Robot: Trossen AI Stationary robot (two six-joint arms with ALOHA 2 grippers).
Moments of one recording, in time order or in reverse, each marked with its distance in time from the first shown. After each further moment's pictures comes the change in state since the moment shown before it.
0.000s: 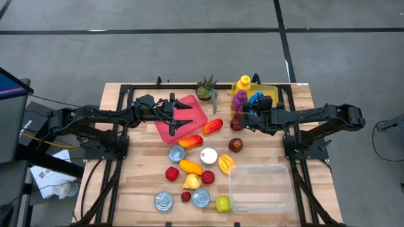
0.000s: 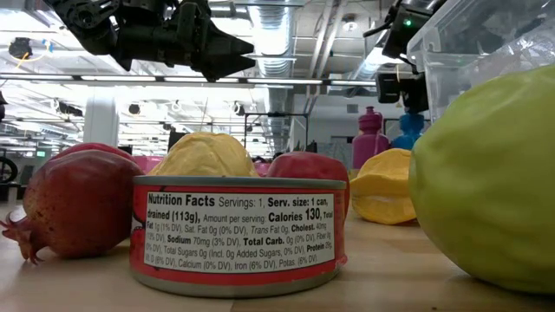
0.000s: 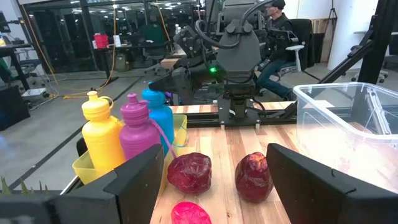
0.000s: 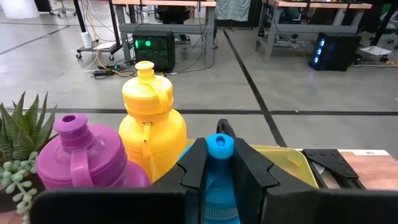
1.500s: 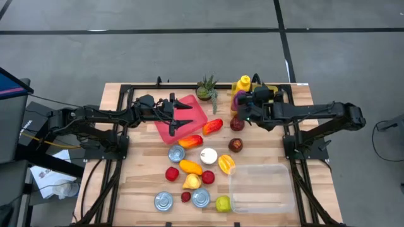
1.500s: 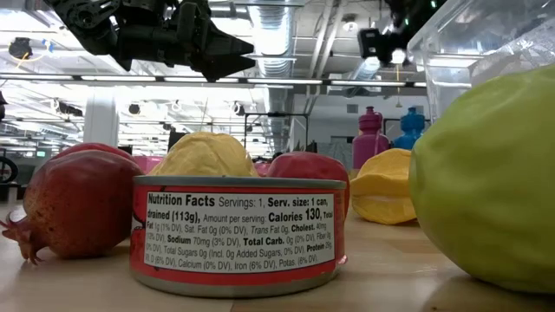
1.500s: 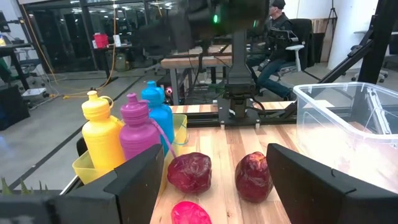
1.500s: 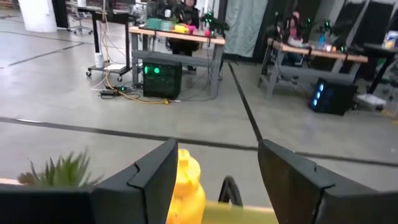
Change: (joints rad) left arm 0.000 0.000 0.000 -0.001 0.000 0.000; right arm 0.049 -0.010 0.291 0.023 0.127 -0.424
